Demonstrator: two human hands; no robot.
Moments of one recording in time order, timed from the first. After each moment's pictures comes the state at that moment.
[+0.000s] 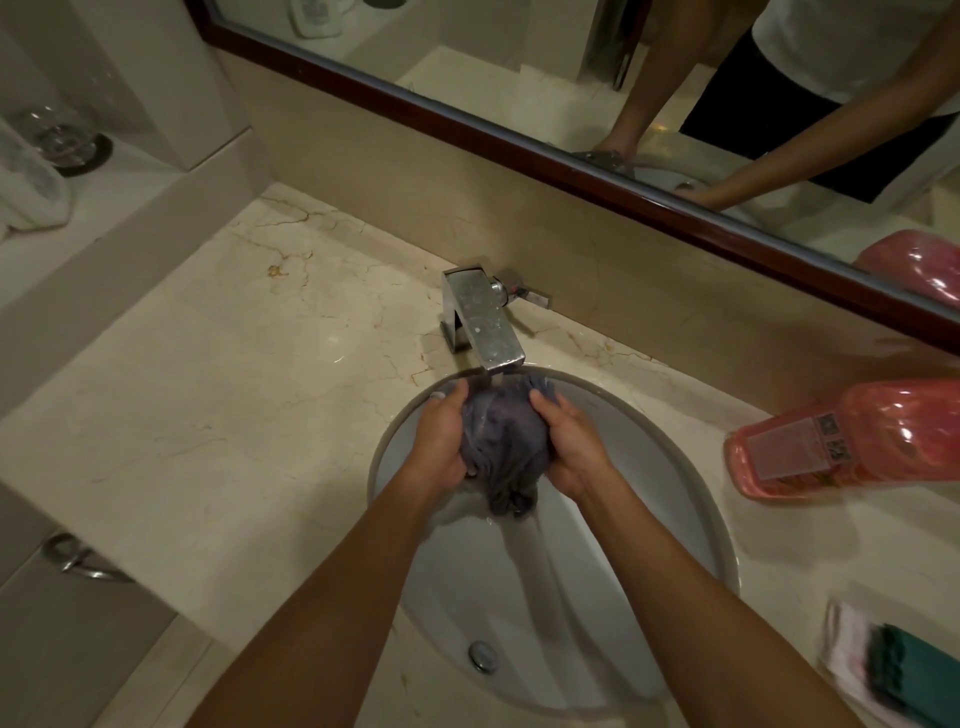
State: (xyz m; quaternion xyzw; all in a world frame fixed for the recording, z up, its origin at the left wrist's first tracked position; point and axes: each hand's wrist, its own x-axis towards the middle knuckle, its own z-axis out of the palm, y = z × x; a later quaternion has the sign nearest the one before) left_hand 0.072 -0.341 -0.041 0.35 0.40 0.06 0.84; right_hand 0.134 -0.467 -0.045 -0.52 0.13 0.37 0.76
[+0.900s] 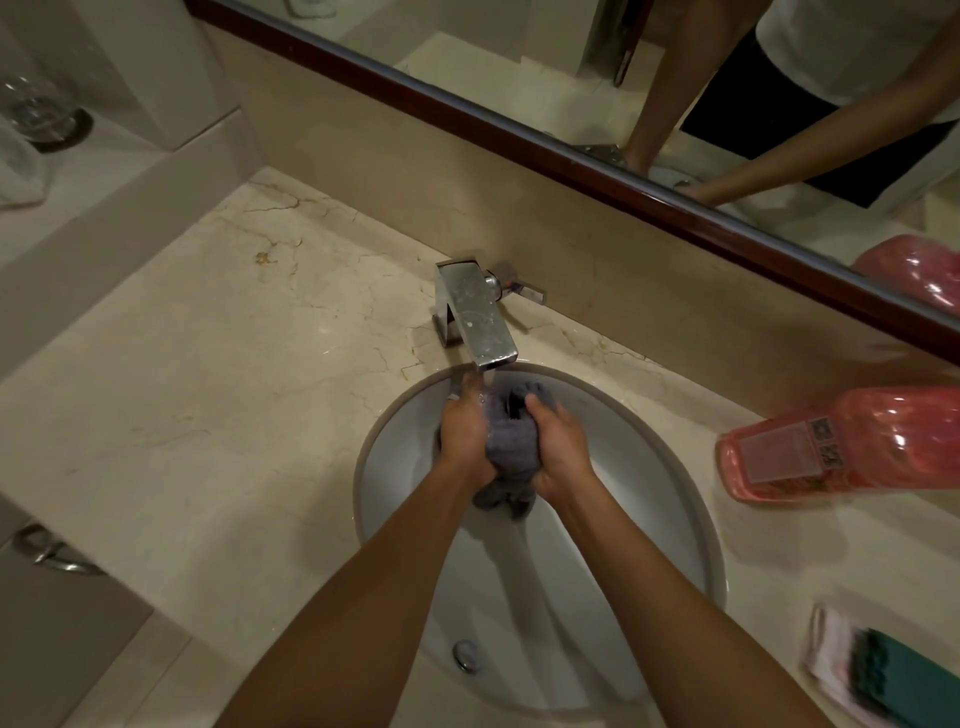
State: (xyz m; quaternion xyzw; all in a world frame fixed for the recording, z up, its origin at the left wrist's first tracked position) left_hand 0.097 -0.372 -0.063 0.35 0.48 0.04 0.81; right_hand 0.127 -0.460 -0.050 -0.55 0.22 0.32 0.73
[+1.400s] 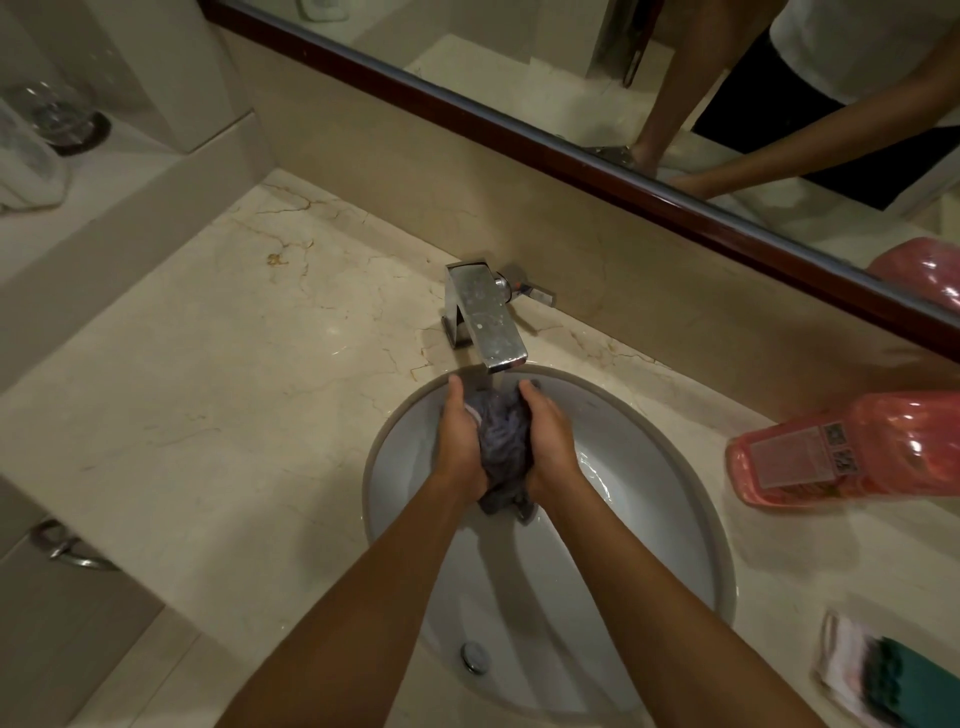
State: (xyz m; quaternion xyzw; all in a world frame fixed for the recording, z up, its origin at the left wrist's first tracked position) left_hand 0.074 -0.366 -0.051 0.19 0.40 -0.02 0.90; right_hand 0.119 -0.442 -0.047 -0.60 0.20 0.34 0.69
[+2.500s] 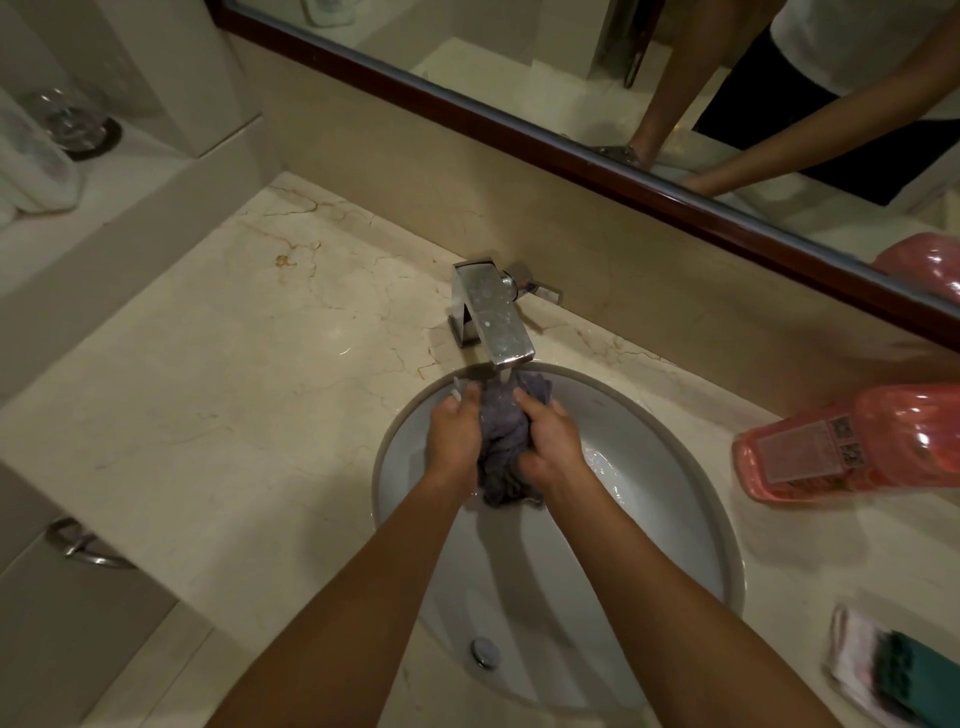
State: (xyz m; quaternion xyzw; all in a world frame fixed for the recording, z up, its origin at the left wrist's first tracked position) left_hand 0.070 -0.353 -0.079 0.47 0.42 0.10 0.77; right_hand 0.116 -0.432 -0.038 -0.47 0.25 0.33 0.78
